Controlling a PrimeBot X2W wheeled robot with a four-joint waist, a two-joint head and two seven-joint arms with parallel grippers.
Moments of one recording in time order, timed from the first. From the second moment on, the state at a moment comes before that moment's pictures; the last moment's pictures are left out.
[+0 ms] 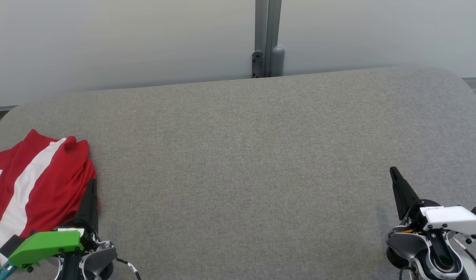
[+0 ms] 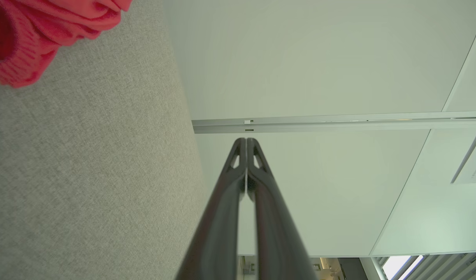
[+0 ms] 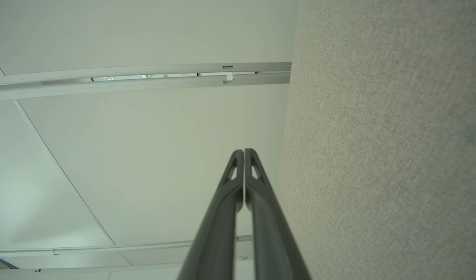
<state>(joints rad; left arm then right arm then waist) -0.10 0.05 0.11 0.25 -1.61 -0.13 0.11 -0.11 -0.05 -0.11 0.24 1.61 0.13 0.11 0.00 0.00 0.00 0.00</state>
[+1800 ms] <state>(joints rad) -0.06 0.05 0.02 0.27 -0.95 -0.12 -0.06 -0.06 -0.09 -0.03 0.17 0.80 0.13 -0.06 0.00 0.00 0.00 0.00</state>
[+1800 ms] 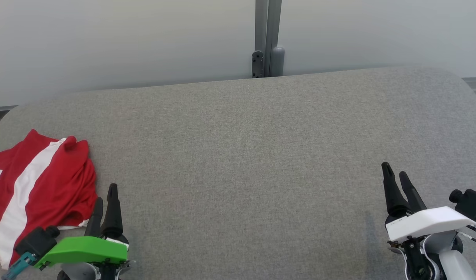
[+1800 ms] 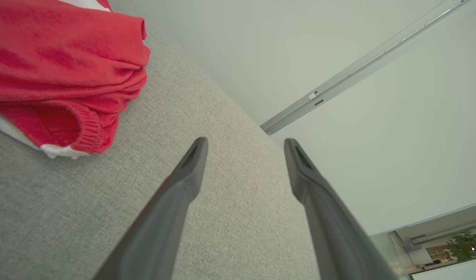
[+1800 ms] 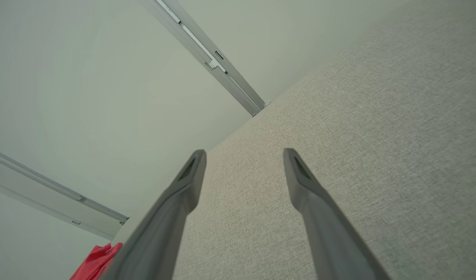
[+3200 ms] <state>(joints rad) -0.04 0.07 -0.01 0.28 -0.40 -0.12 -0.18 -0.06 -0.10 -0.03 0.21 0.27 0.13 -0.18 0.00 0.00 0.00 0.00</state>
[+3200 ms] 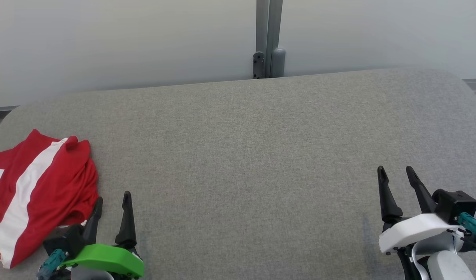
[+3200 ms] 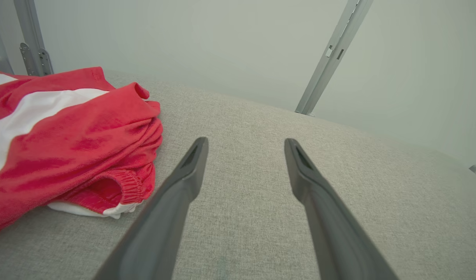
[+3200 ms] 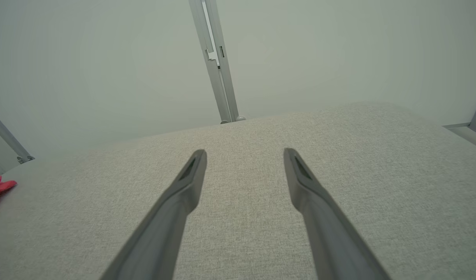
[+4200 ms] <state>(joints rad) -0.02 0.07 0.00 0.28 -0.15 -0.13 -0.24 -0.03 -0.08 -0.06 0.20 0.05 0.13 -0.24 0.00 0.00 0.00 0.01</state>
